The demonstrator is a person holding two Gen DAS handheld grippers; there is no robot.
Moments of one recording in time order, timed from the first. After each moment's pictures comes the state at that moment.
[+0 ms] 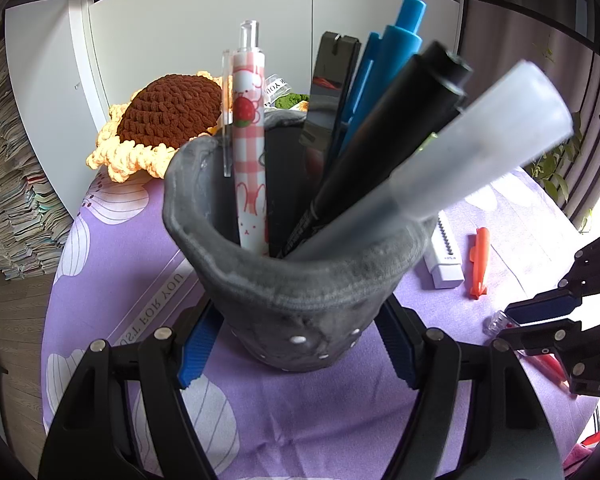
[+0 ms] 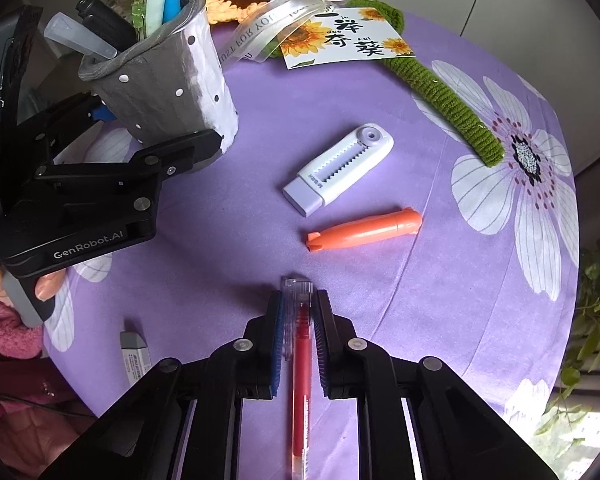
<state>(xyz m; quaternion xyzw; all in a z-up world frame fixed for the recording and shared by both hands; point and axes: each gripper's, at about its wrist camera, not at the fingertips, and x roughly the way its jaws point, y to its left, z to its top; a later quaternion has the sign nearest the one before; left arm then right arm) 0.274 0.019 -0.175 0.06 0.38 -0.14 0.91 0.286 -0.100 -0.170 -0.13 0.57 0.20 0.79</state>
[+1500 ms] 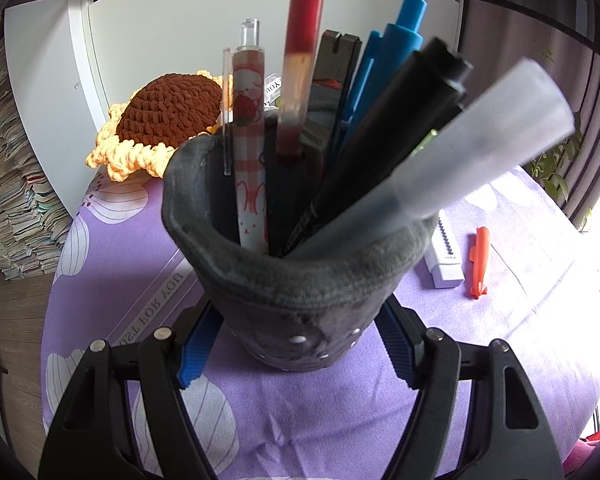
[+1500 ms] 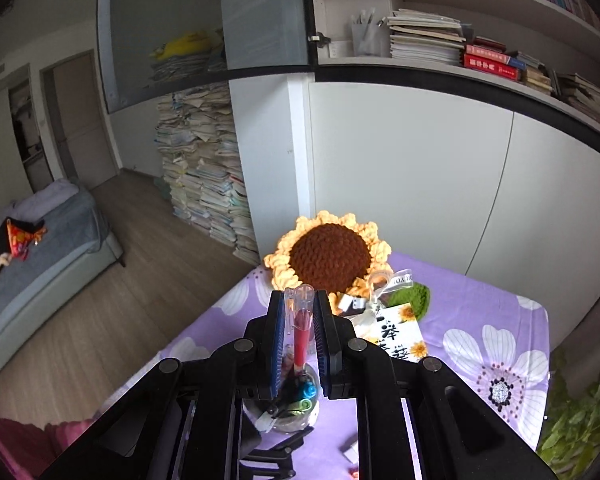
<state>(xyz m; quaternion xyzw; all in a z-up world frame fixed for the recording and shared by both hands) 0.274 0.018 -0.175 0.06 0.38 -0.14 0.91 0.292 -0.057 0.014 -0.06 0.29 0.29 0.91</state>
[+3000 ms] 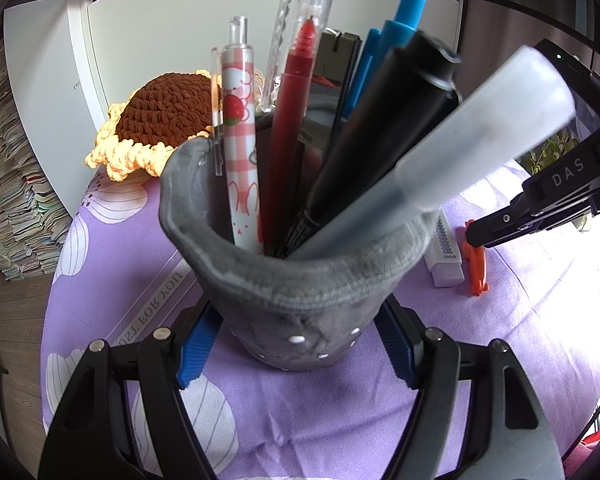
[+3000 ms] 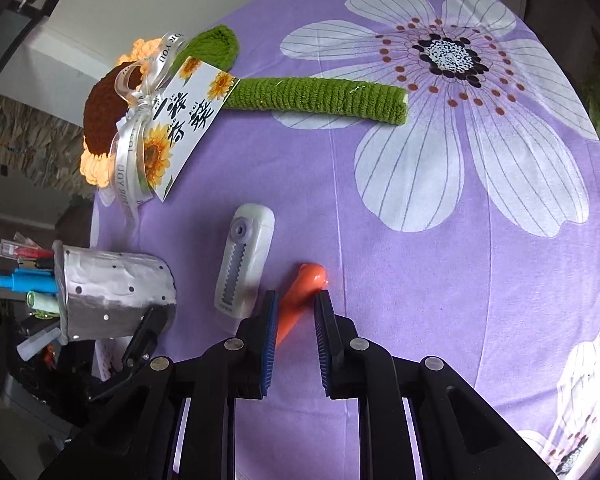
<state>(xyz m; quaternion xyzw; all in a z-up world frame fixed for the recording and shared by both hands) 0.274 0.018 -0.175 0.06 0.38 -0.14 0.91 0.338 -0.191 -0.173 0.19 0.61 0.11 0.76</state>
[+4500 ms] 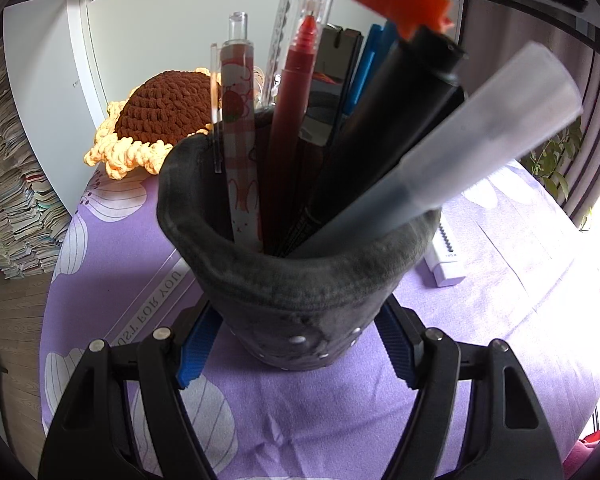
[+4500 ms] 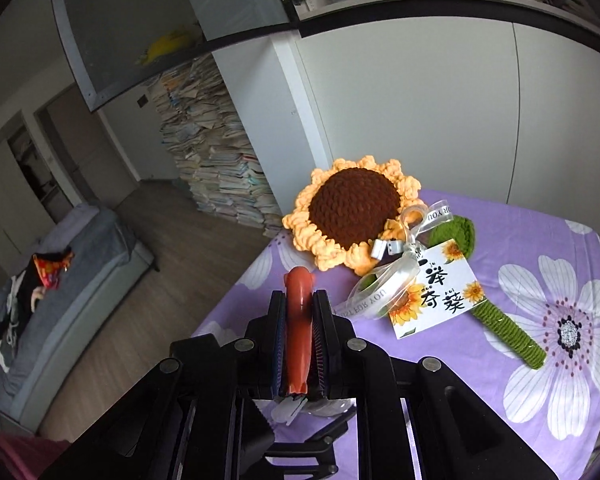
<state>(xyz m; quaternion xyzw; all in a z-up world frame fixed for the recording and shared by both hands) 0.274 0.019 -0.174 0.06 0.38 -0.14 0.91 0.313 -0.057 -0.041 0.04 0.36 0.33 0.87</state>
